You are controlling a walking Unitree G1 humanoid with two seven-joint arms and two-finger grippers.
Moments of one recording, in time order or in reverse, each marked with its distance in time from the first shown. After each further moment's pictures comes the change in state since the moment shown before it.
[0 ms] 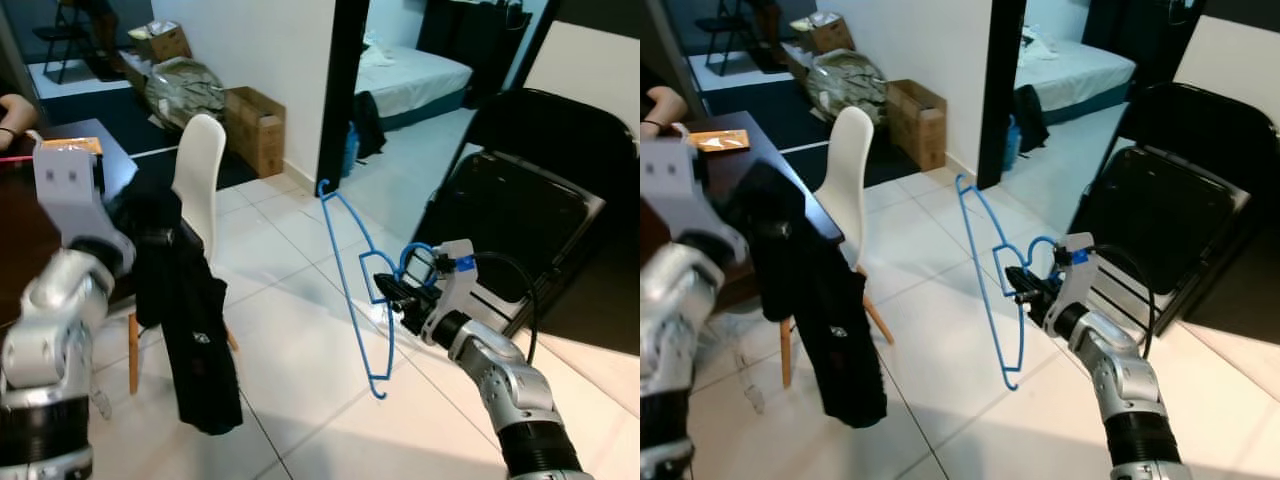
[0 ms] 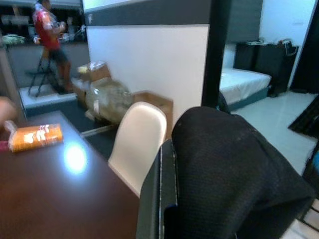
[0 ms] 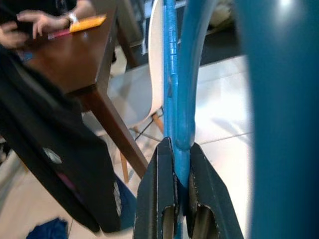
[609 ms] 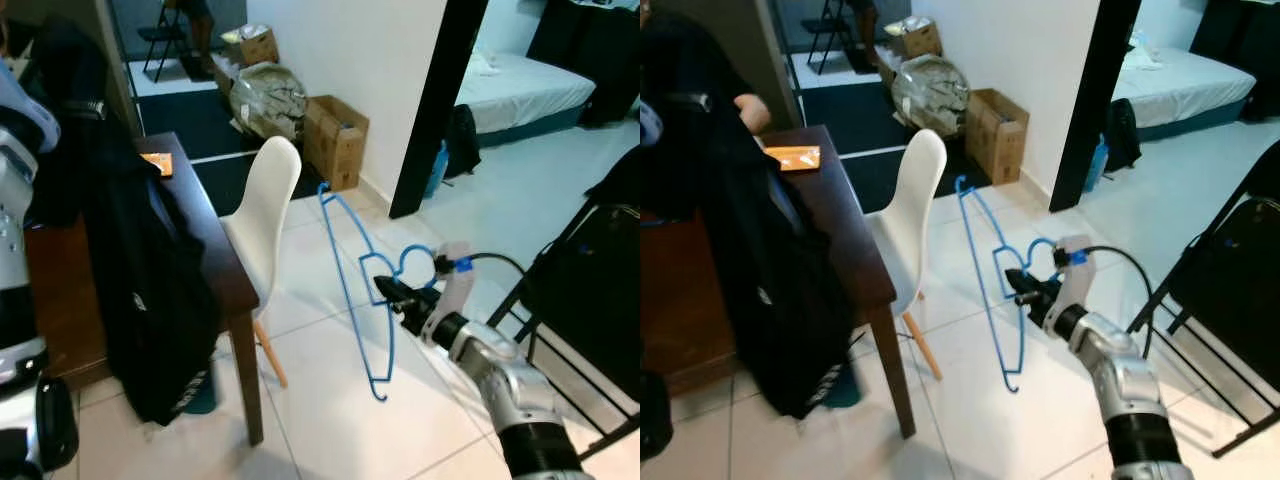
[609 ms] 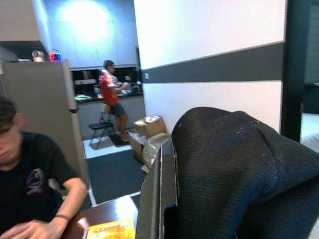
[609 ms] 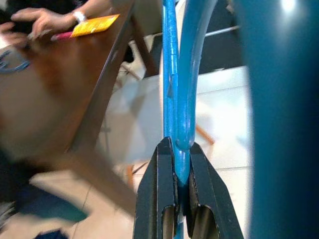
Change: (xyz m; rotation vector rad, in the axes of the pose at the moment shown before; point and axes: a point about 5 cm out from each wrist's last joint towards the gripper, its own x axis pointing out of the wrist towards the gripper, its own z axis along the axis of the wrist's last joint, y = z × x) left arm 0.043 0.027 0.087 0.080 -0.201 0.035; right arm 0.004 0.001 0.005 0.008 -0.017 -0.008
